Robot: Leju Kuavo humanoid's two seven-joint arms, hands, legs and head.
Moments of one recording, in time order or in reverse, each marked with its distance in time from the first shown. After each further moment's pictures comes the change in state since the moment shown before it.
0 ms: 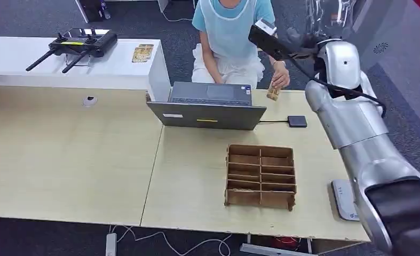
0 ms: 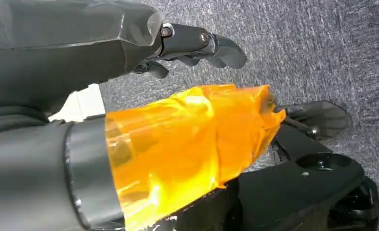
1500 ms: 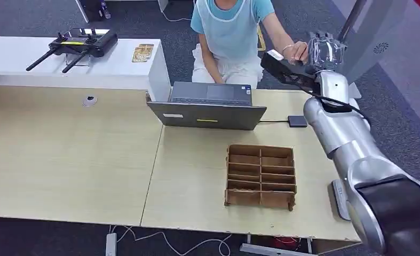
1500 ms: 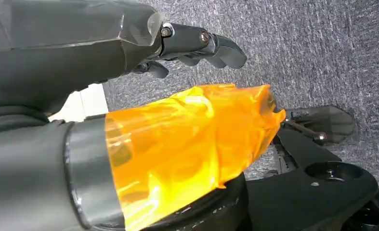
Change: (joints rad) left arm 0.011 0.005 -0.023 0.000 0.040 0.014 -0.002; right arm 0.019 0.031 -0.103 0.361 -0.012 -0.039 0.000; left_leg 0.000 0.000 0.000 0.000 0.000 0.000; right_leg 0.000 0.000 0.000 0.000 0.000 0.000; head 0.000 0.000
